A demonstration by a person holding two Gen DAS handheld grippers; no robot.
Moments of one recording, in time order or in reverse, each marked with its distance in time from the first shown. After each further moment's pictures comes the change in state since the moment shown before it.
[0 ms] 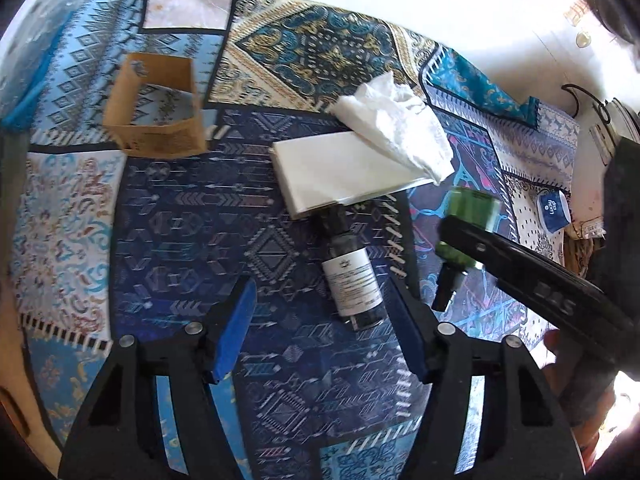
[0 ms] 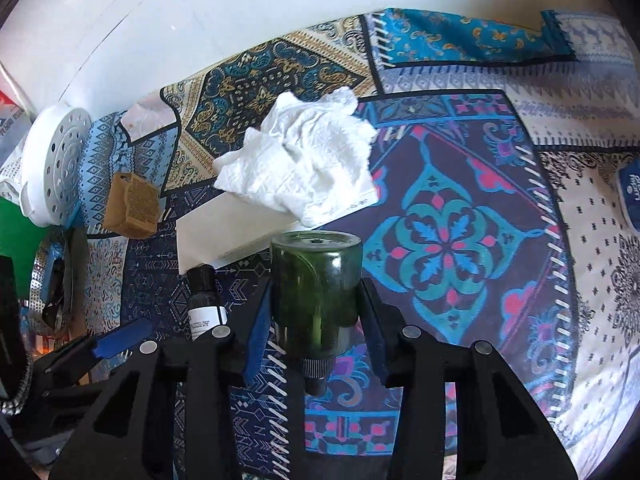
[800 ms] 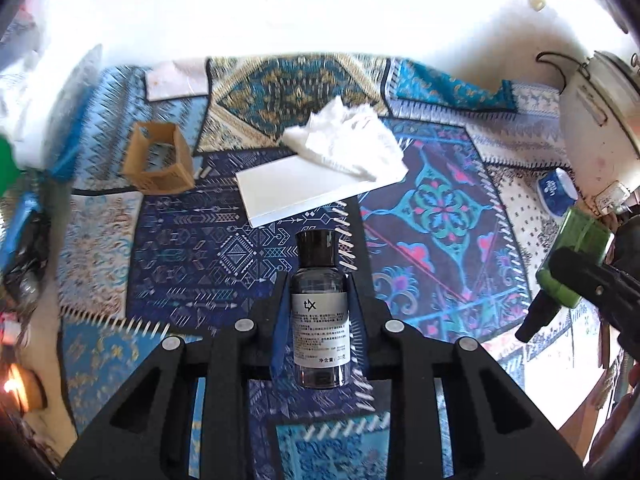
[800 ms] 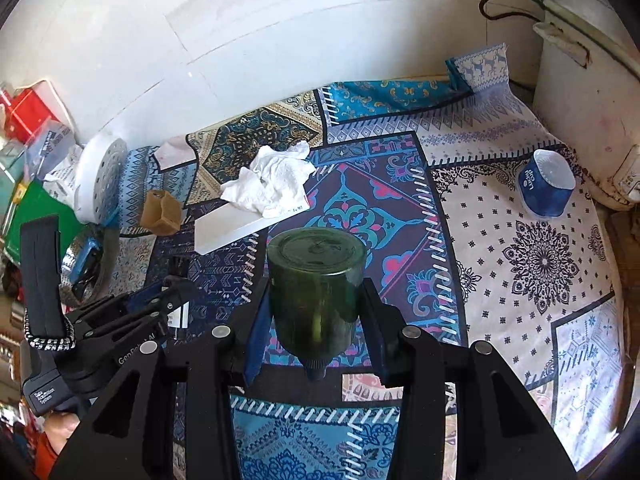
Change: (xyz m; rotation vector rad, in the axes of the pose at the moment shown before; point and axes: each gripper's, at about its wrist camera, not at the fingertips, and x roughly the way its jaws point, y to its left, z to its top) left arm -0.047 -0.081 -0.040 0.102 -0.190 0.199; right arm -0.107 -0.037 -0.048 -0.046 -0.164 0.023
